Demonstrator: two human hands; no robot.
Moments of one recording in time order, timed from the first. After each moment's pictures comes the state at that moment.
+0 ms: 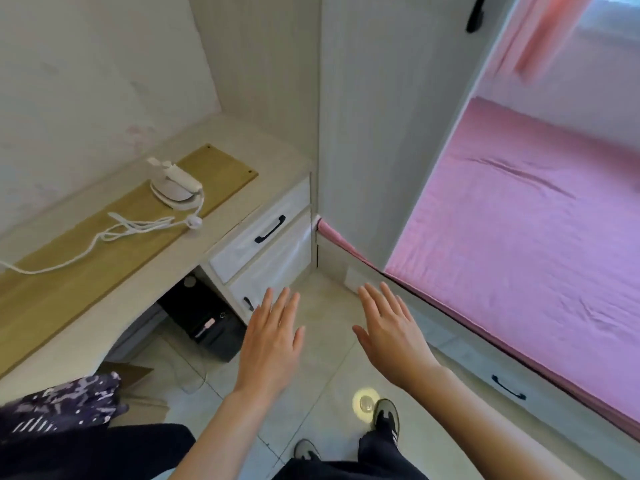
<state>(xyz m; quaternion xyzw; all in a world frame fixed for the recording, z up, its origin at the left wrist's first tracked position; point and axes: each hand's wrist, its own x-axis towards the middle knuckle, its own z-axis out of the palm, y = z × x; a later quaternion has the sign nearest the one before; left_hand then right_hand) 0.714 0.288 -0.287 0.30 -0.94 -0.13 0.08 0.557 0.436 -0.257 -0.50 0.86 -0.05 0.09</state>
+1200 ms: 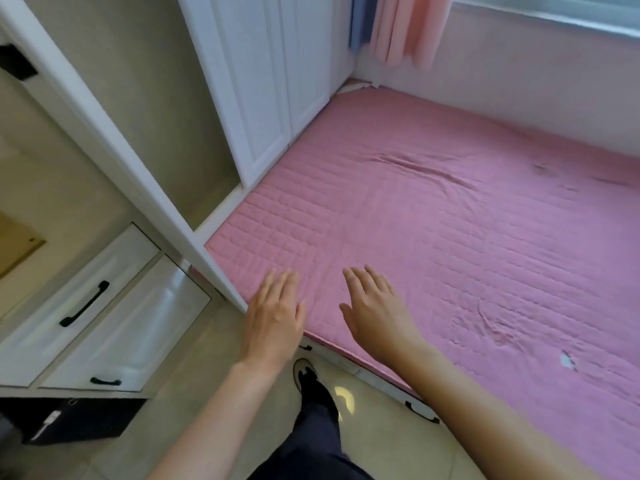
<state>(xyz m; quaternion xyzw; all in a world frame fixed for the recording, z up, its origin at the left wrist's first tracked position) 0.271 0.452 -0.284 0.24 -0.96 -0.16 0.07 0.162 0.599 -0.266 -0.44 0.90 -0.07 0.04</state>
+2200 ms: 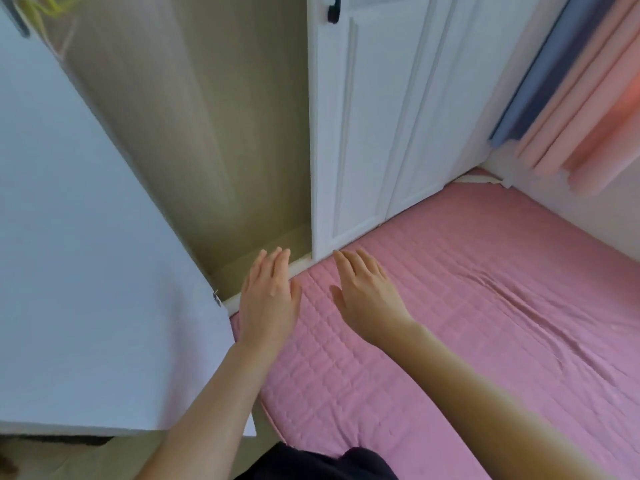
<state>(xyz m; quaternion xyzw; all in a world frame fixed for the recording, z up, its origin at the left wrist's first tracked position) 0.072 0.215 -0.250 0.48 -0.85 -0.11 0.20 -0.078 0.296 -0.225 -0.64 0.76 -0.10 0.02</state>
